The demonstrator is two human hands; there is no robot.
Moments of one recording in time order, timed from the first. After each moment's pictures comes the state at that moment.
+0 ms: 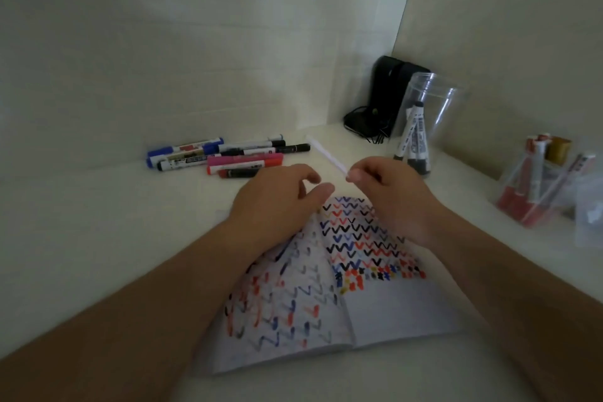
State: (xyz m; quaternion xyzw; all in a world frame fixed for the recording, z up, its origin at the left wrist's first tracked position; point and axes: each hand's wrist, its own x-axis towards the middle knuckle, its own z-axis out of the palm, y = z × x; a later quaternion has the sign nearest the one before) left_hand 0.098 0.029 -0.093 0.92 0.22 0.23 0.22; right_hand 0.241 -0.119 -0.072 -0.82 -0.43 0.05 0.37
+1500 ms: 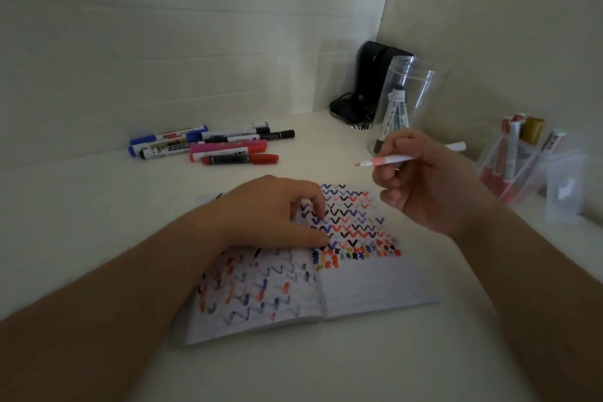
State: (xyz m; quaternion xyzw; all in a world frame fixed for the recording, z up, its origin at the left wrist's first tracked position) left_hand 0.074 0.004 -0.073 0.96 0.10 0.01 0.26; right_hand 0.252 -0.180 -0.051 -0.49 -0.34 0.40 0.69
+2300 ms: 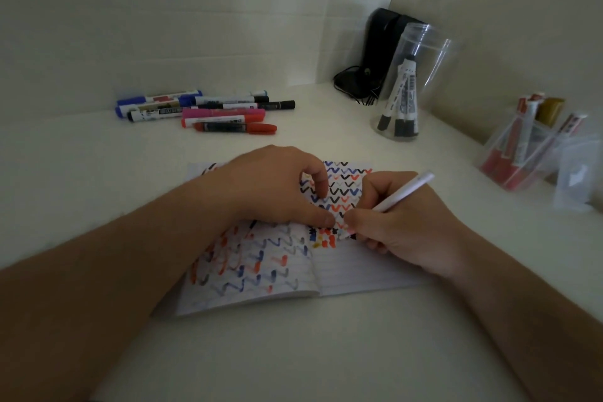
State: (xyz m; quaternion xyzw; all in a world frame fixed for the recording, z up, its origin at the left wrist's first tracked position) left_hand 0.087 -0.012 -0.074 0.97 0.15 0.00 0.21; right_hand 0.199 -0.197 -0.088 -0.76 -0.42 0.21 0.45
